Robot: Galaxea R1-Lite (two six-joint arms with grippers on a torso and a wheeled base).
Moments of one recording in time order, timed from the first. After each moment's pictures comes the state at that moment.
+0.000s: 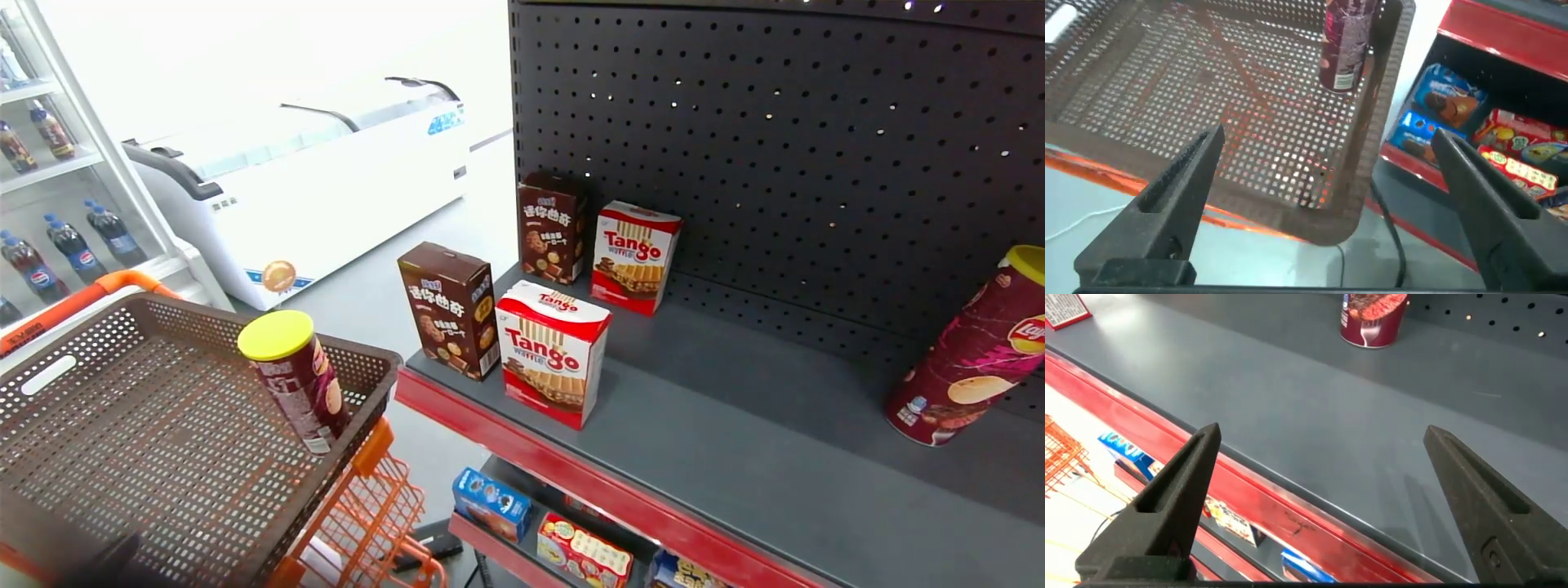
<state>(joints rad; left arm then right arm) -0.03 0.70 -0.30 -0.09 0.11 -0.01 0.00 0.00 0.00 0.00 0.03 -0.01</state>
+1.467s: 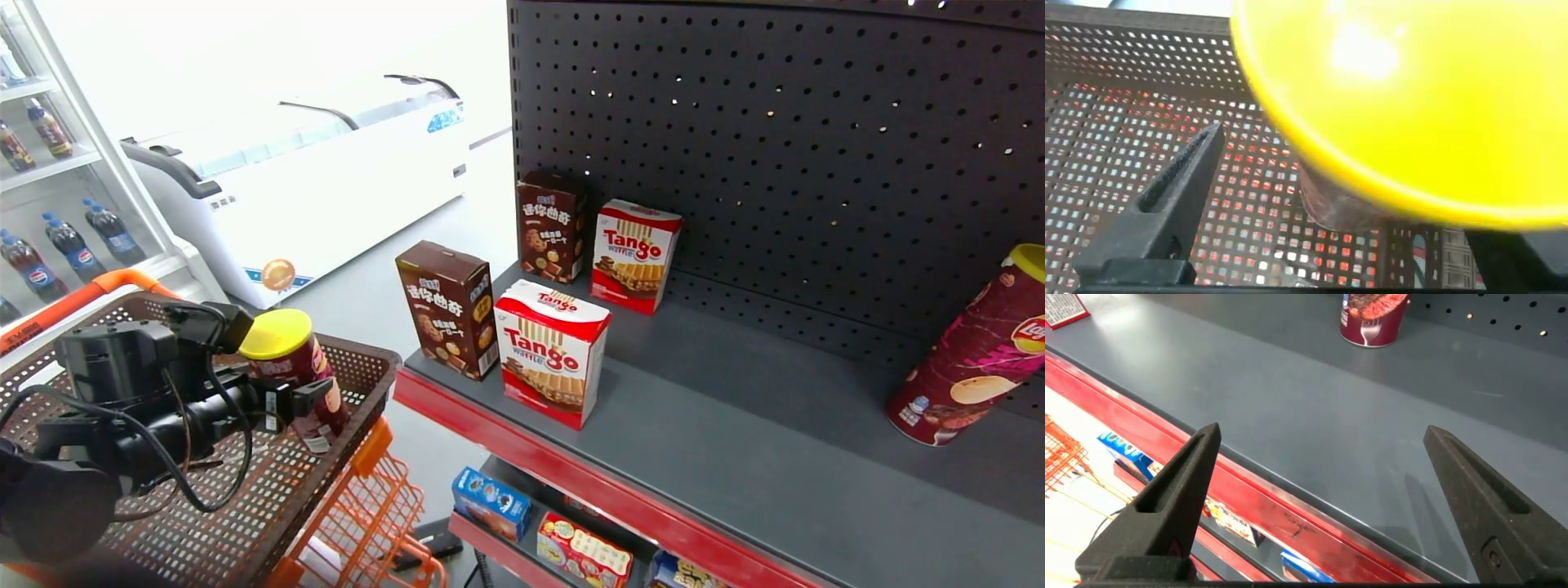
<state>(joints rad) 0.08 1.81 -0.52 -0.94 -0.13 0.13 0.00 0.00 0.00 0.00 0.03 -0.01</state>
